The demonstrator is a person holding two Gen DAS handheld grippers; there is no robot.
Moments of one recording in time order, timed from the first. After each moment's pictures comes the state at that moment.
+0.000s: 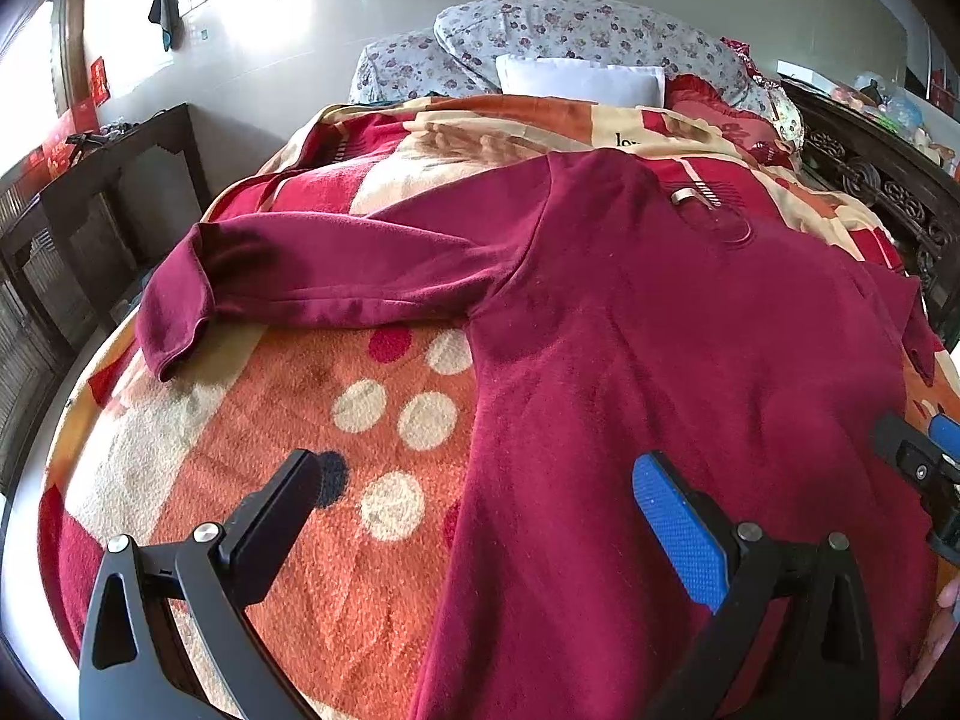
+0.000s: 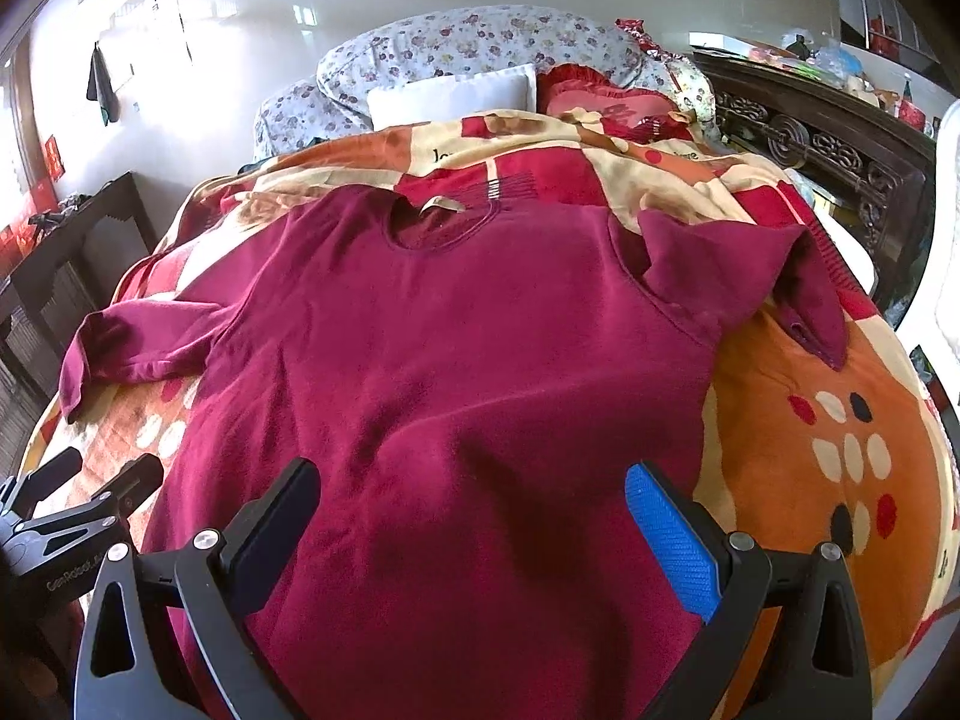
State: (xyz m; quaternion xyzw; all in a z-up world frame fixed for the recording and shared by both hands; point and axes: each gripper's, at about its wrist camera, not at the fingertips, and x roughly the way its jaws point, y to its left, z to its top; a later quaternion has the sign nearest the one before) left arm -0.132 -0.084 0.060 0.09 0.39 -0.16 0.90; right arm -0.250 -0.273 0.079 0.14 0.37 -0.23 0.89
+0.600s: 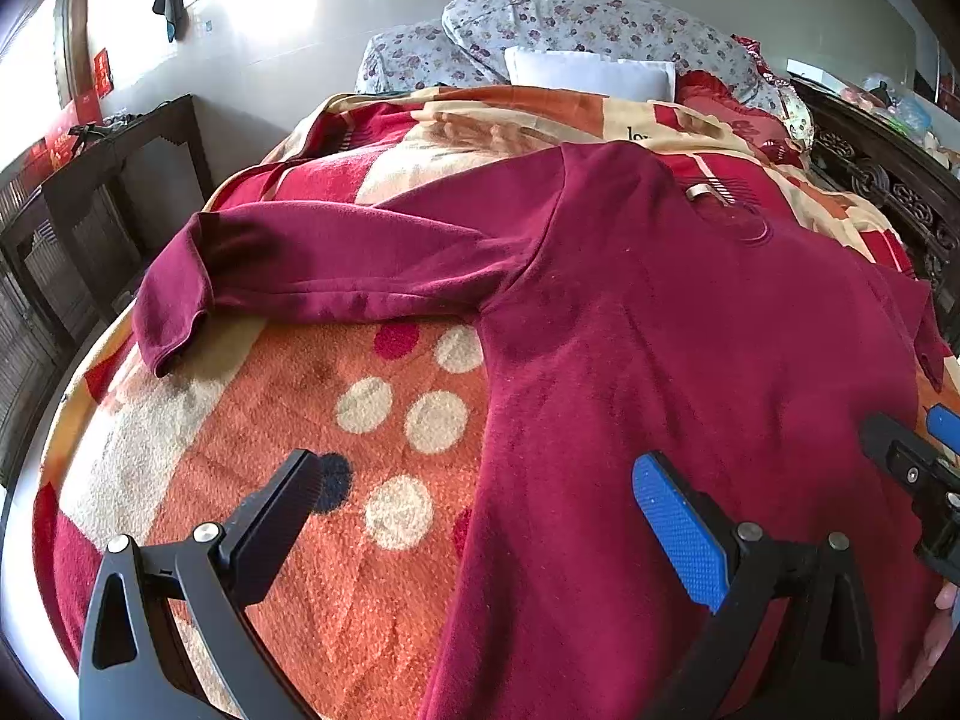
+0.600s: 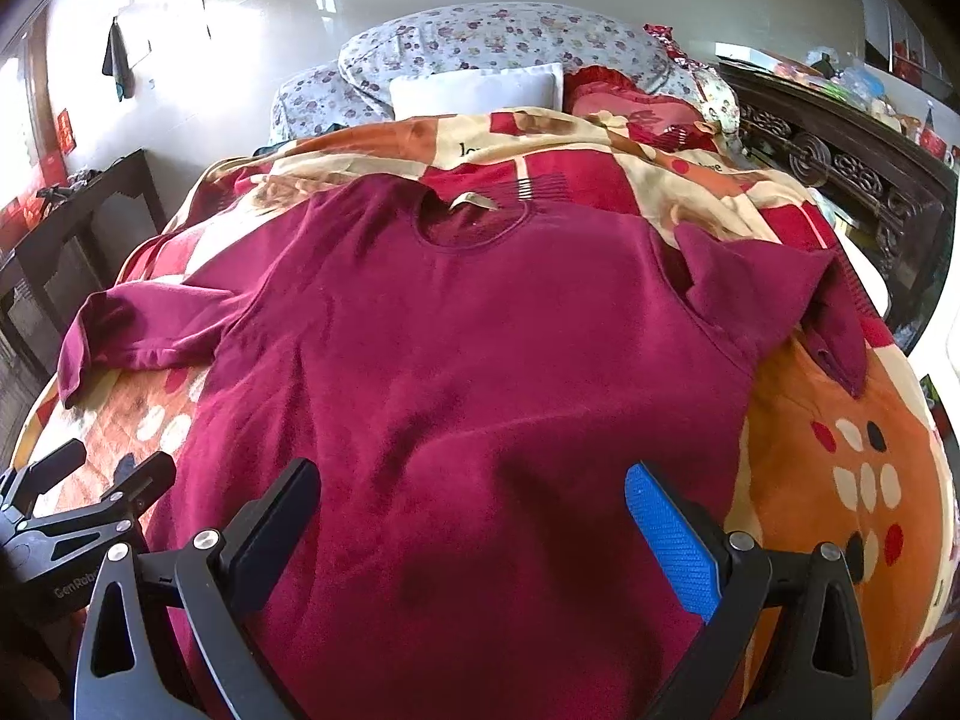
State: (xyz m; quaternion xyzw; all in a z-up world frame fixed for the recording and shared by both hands) left arm -0.121 -0.083 0.053 0.09 0.40 -0.16 0.90; right arm -0.225 -0.262 0.076 0.12 0.38 -0.22 0.89
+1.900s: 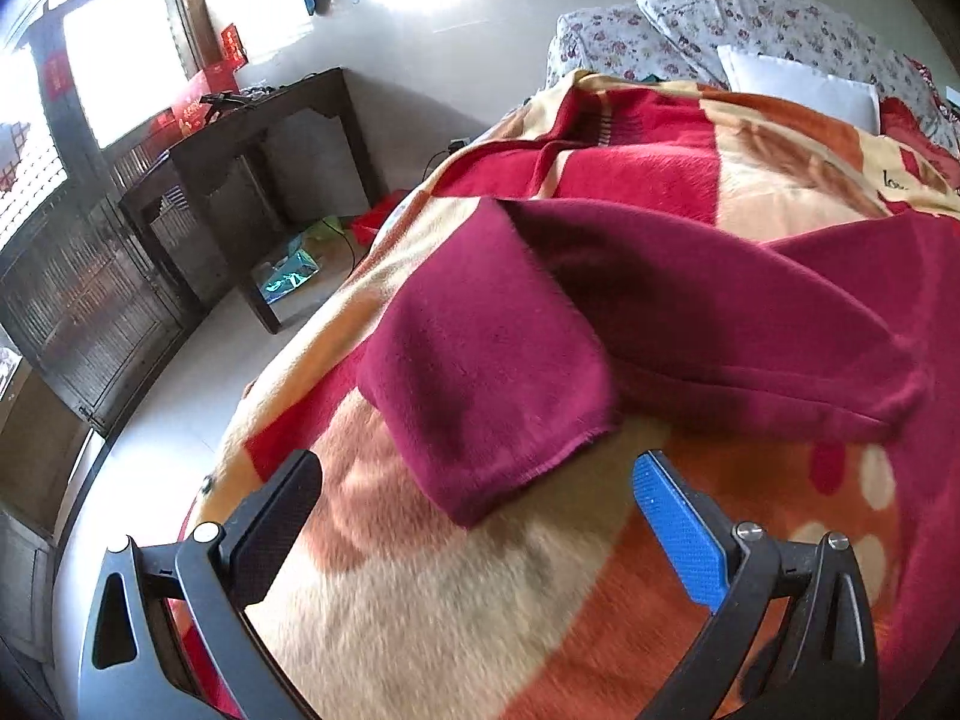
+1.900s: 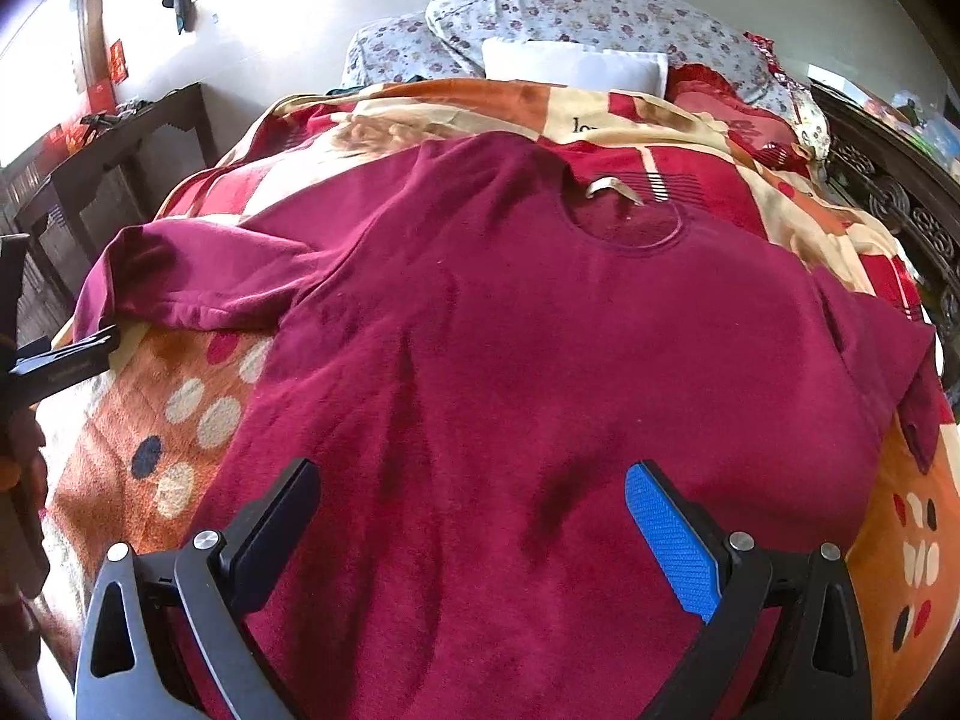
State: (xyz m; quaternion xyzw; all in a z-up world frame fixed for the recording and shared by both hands) left arm 0.012 0.051 0.037 0.10 0.40 0.03 0.91; right arm -0.150 -0.221 0.055 0.07 0.42 -0.15 0.89
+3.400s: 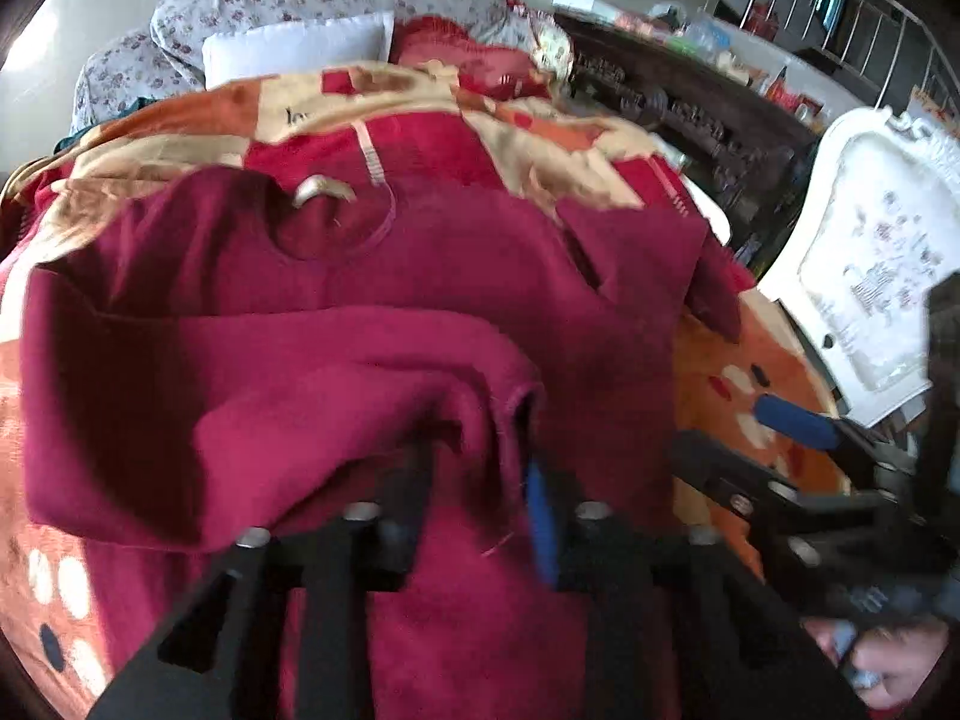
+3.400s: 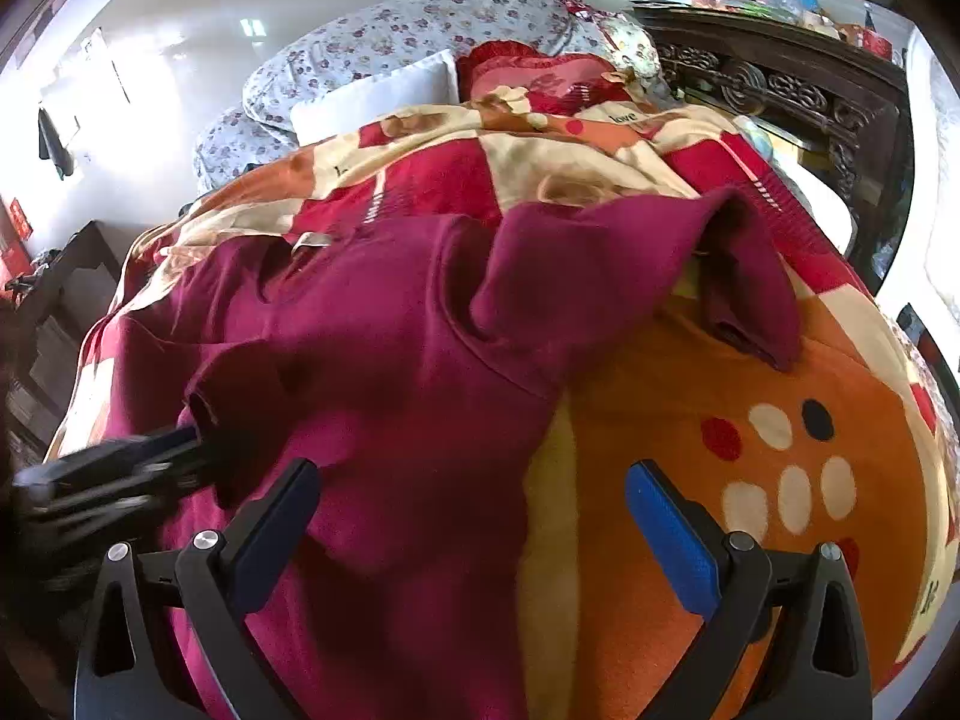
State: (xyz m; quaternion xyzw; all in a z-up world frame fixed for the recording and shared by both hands) left arm -0.132 -0.253 0.083 0.09 0.42 -0.43 0.79; right arm -0.275 -0.382 0.081 0.20 0.37 -0.25 0.87
